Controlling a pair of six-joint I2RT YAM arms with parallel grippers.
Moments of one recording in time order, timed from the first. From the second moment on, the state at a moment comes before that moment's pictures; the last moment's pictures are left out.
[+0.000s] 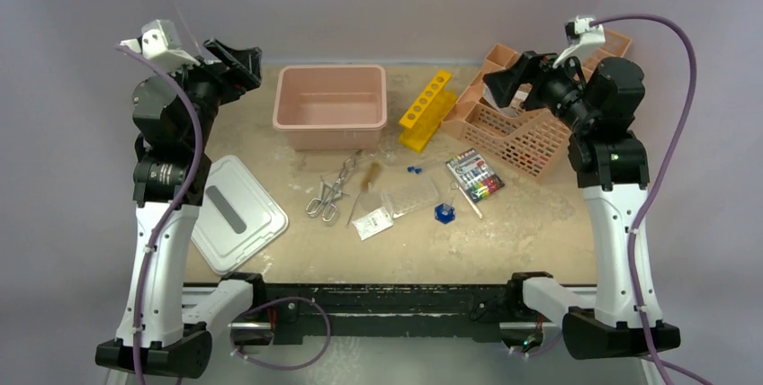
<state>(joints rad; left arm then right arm) -0.07 1.00 1.38 -0.31 -0.01 -0.50 0.02 1.09 1.50 -0.52 -0.38 0.24</state>
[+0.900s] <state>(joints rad) -0.08 1.10 1.15 -0.11 0.22 -0.63 0.56 1.09 1.12 -0.79 0.25 0.36</state>
